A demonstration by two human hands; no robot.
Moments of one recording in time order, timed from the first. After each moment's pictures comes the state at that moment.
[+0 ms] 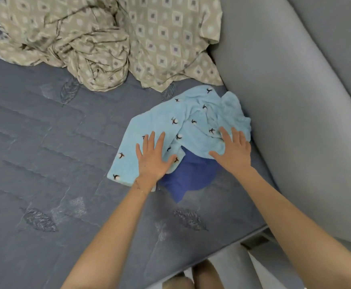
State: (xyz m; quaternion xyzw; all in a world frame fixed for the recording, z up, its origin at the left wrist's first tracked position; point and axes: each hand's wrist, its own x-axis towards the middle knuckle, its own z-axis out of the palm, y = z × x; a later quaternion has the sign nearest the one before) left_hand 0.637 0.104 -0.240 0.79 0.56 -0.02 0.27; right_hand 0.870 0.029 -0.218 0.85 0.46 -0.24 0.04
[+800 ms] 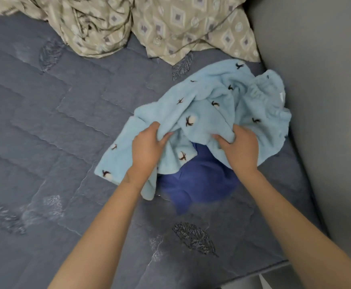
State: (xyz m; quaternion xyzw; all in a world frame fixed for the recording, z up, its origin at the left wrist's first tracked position) left_hand 0.644 0.154 -0.347 0.72 0.60 0.18 0.29; right_hand 0.860 0.079 -0.342 0.83 0.47 -0.20 -0.24
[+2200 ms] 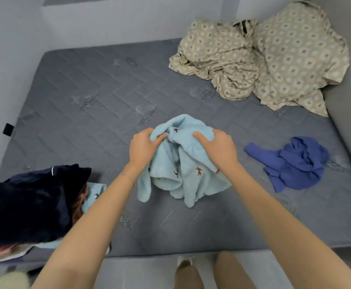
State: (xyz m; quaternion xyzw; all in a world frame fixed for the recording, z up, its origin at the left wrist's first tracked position) left_hand 0.097 0.043 -0.023 0.62 0.68 0.26 0.29; right_hand 0.311 0.017 -0.001 0.73 0.54 -0.34 -0.26
